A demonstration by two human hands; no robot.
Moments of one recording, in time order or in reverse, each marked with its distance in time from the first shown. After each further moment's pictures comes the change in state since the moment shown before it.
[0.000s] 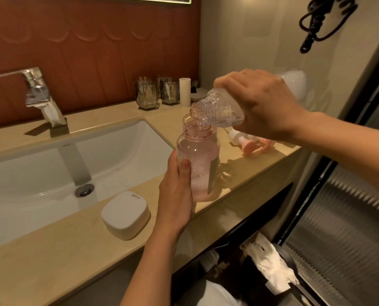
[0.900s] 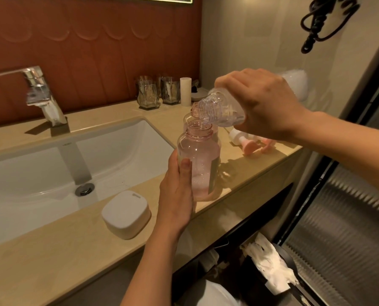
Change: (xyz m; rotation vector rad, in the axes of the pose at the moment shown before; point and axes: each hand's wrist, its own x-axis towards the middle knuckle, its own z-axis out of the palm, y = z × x) left_hand 0.000 0.000 0.000 -0.003 0.010 -0.005; right_hand 0.001 0.001 0.001 0.004 -0.011 -0.006
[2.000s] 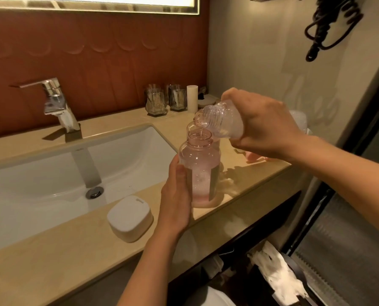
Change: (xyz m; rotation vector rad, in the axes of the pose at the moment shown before) left_hand 0.003 -0.002 -0.001 0.029 0.013 -0.019; right_hand -0.011 -0.016 -0.006 0.171 -0.102 0.277
